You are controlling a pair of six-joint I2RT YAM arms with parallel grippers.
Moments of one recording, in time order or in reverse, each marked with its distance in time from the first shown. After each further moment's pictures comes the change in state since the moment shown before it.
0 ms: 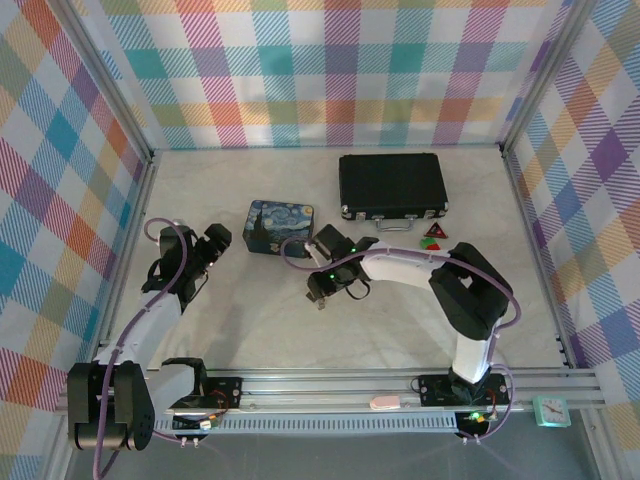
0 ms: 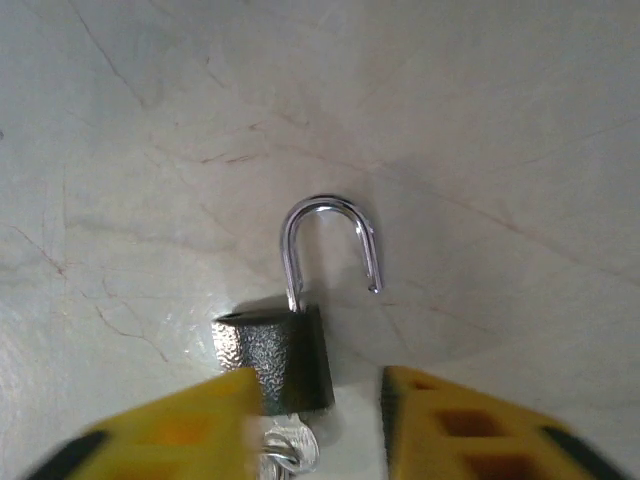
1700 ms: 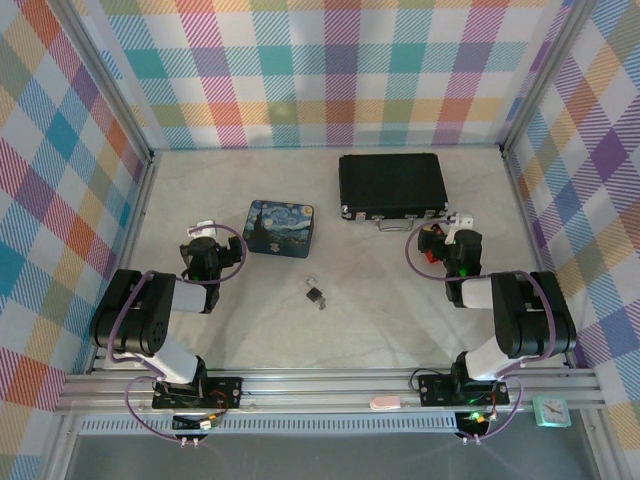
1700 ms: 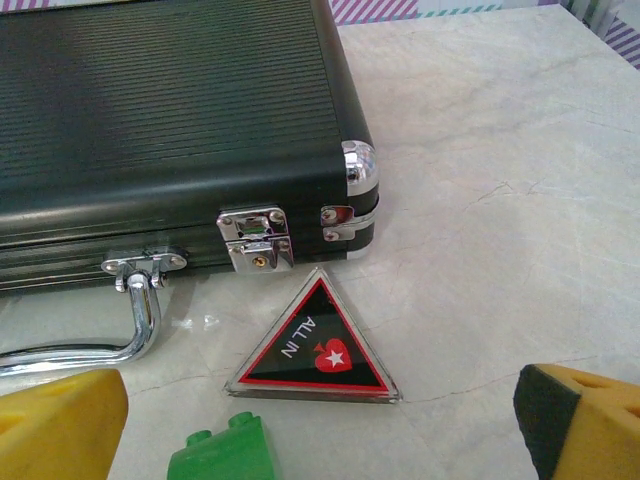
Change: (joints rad) left arm -0.106 0.517 -0.167 0.866 -0.351 0.676; right arm -0.813 -0.272 -0.753 1.209 0.225 -0.174
